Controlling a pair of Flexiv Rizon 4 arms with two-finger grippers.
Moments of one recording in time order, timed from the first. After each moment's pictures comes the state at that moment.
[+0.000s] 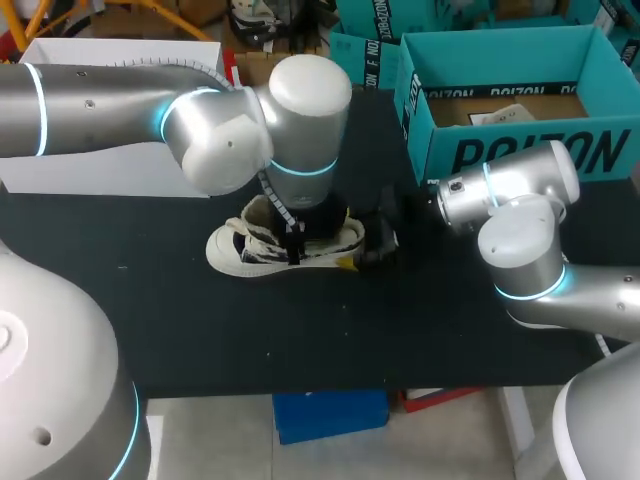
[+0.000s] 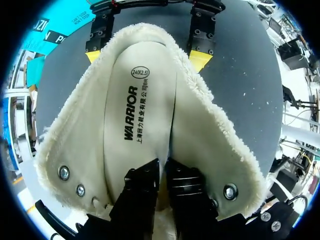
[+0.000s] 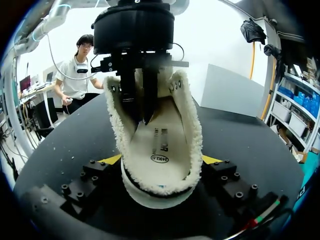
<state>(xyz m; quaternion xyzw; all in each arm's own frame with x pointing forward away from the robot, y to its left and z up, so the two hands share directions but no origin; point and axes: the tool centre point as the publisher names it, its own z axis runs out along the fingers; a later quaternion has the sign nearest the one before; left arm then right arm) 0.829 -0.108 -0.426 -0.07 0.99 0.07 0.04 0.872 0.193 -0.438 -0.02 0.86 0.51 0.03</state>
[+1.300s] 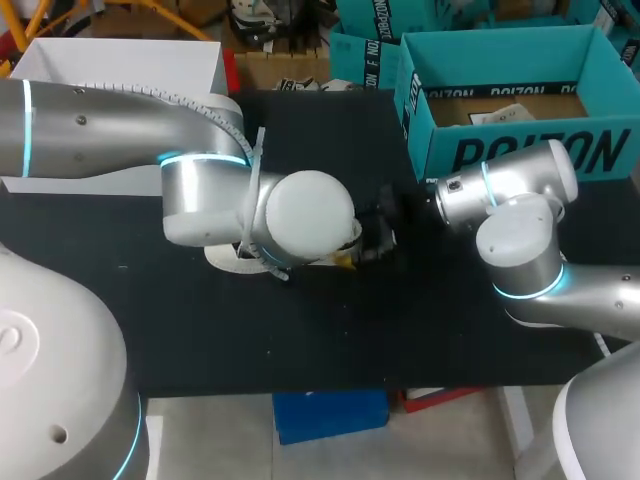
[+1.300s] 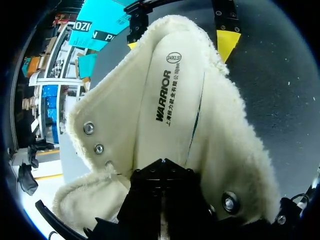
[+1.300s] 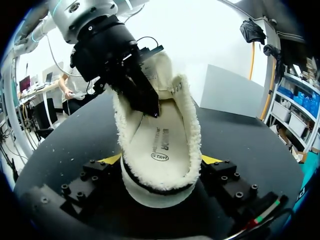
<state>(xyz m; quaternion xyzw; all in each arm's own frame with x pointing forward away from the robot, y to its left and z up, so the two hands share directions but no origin) 0.854 -0.087 -0.419 -0.12 0.95 0.07 0.29 0.873 0.195 -0.437 -0.02 0.86 0.51 0.03</state>
